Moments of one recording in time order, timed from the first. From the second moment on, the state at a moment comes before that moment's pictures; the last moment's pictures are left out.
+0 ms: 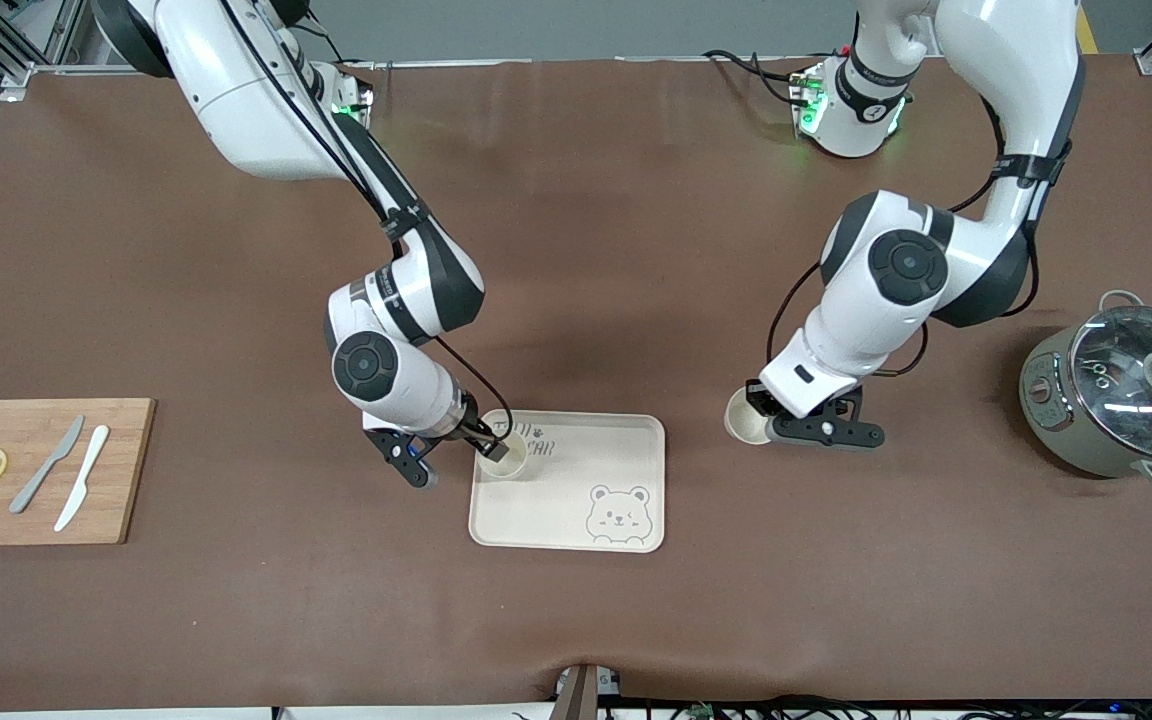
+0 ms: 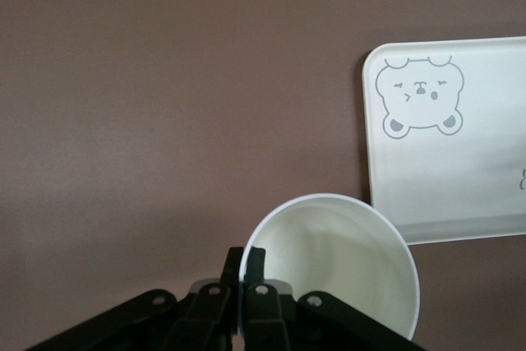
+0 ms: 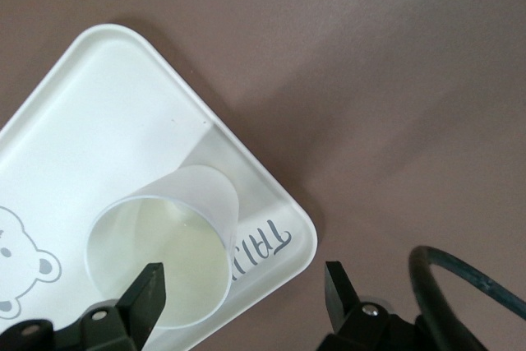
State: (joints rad) left arm -0.20 0.36 -0.20 -1.81 0.07 2.35 -0.30; right arm 0.46 0.73 0.05 -1.45 0.17 2.22 1.15
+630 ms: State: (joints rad) left arm 0.05 0.18 -0.32 -2.14 0.07 2.55 -0.17; right arm 0.47 0.77 0.05 -1.44 0.15 2.26 1.19
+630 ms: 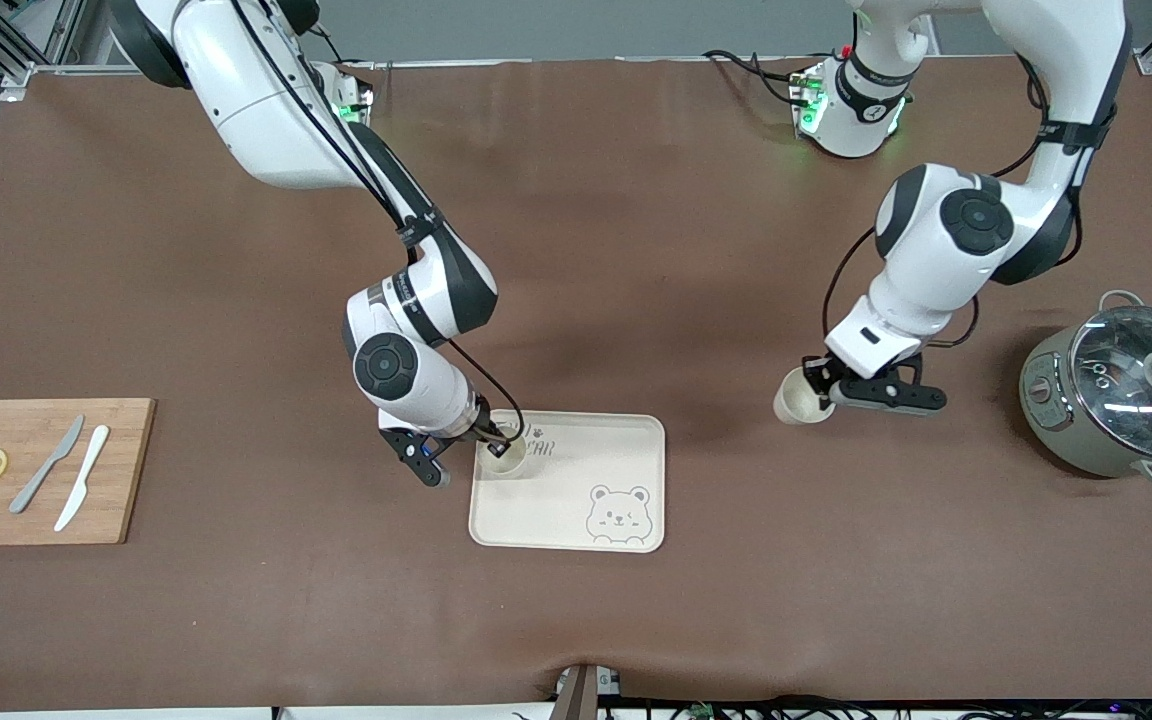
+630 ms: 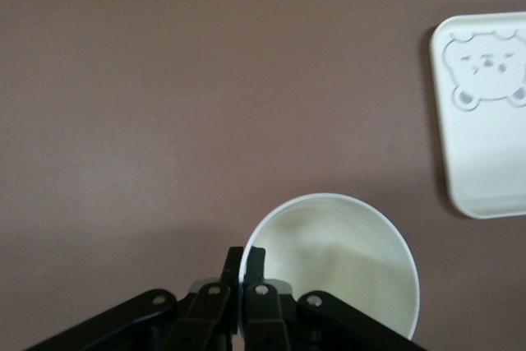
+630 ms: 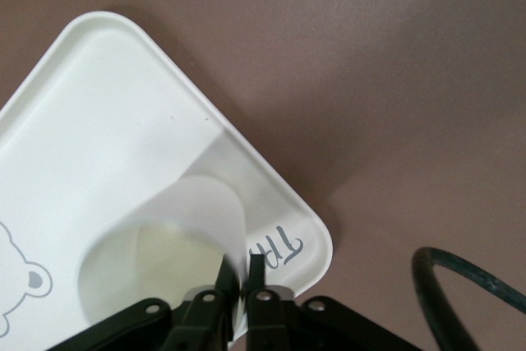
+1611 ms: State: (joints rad) left arm 0.16 -0.05 -0.33 -2.53 -0.16 2.73 0.10; right arm 0.32 0.71 0.02 -1.35 0.11 1.96 0.79
